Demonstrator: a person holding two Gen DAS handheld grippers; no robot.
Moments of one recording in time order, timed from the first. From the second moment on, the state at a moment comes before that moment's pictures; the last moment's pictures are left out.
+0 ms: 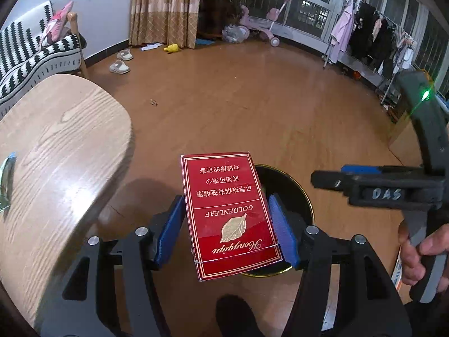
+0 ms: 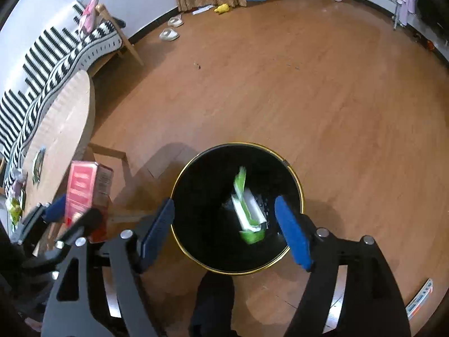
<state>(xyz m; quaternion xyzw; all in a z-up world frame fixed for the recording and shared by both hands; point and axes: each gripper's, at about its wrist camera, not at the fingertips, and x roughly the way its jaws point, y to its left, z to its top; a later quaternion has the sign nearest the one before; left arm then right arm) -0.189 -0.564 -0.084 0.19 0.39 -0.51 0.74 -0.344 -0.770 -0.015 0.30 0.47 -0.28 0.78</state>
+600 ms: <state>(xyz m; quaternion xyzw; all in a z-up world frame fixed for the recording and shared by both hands) -0.196 -0.587 -0.092 0.18 0.40 -0.54 0.72 -0.356 -0.770 0.034 0.31 0.40 -0.33 0.80</state>
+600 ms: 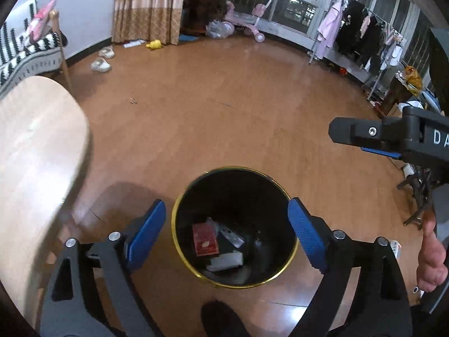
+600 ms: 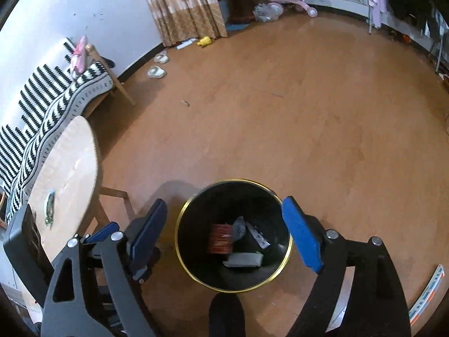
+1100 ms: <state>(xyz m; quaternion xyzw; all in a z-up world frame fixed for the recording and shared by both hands) -0.060 -0.364 -0.002 0.11 0.37 -0.35 0.85 -0.173 -0.623 0.070 0.22 0.42 -0.15 0.87</state>
